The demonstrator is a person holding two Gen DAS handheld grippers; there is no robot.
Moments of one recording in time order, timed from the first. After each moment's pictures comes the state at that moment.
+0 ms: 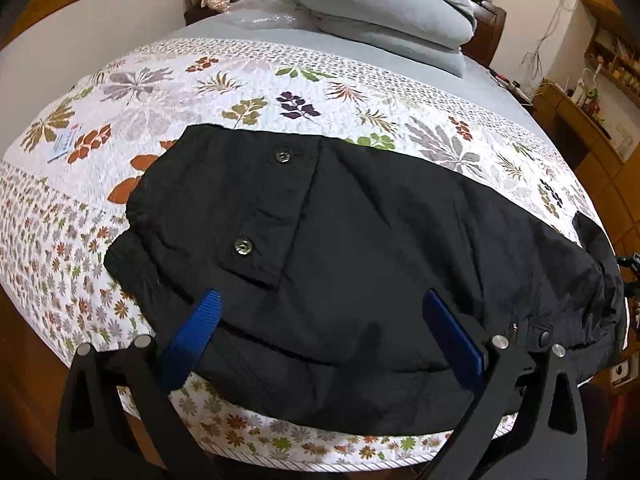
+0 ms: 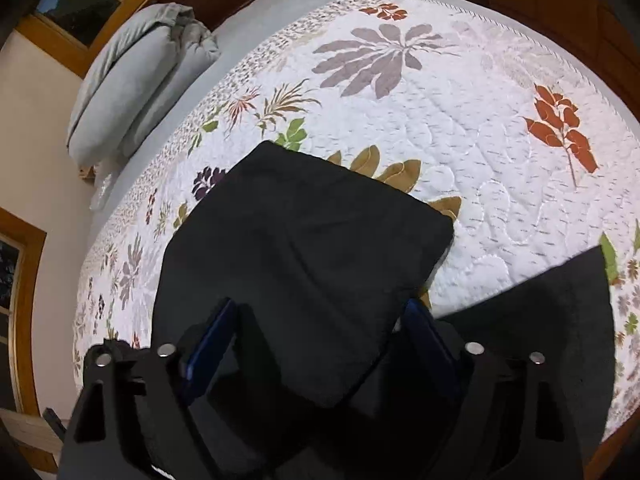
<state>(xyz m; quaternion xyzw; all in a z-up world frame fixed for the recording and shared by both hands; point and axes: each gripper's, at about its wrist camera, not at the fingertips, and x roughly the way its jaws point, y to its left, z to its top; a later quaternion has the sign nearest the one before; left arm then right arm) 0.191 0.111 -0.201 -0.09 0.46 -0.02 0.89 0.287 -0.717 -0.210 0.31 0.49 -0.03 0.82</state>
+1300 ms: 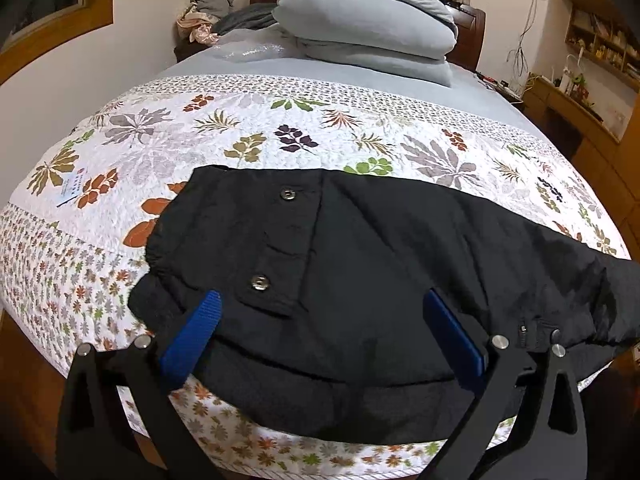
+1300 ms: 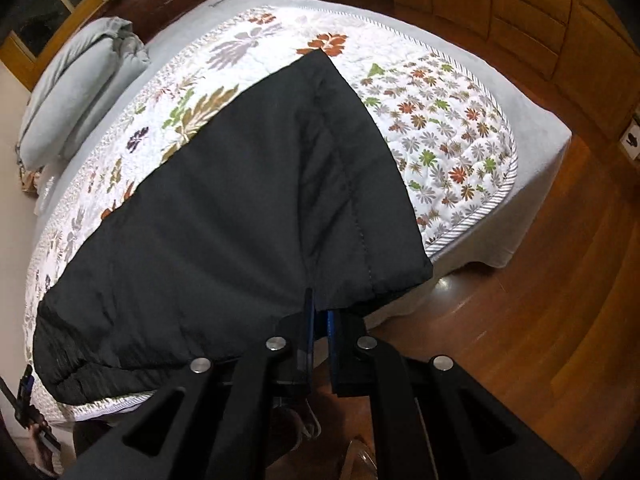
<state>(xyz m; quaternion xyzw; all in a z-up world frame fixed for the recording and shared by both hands) 0.188 0.113 -0.184 -0.04 0.41 -0.03 0.91 0.071 -0.713 -0.190 0.26 0.51 -0.18 0.80</state>
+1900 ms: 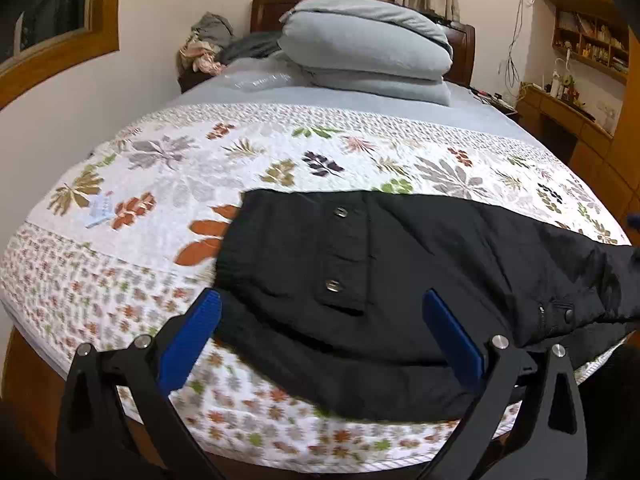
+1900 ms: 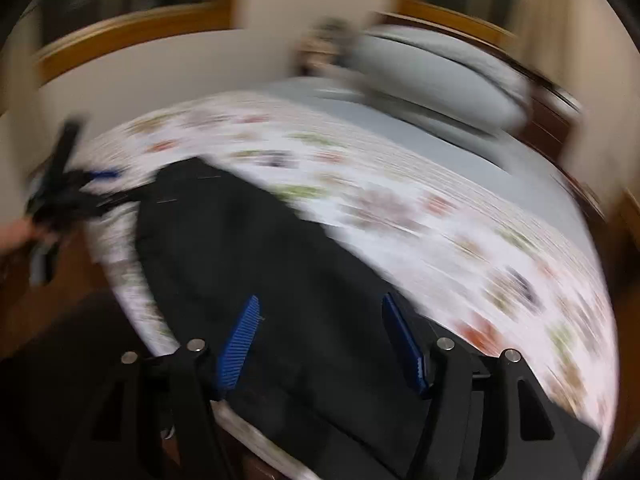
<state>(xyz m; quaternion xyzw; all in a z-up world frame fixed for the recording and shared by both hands) 0.159 0.164 -0.168 -0.01 0.36 -0.03 0.93 0.178 -0.243 -0.095 -0.17 0.34 0.25 0.89</state>
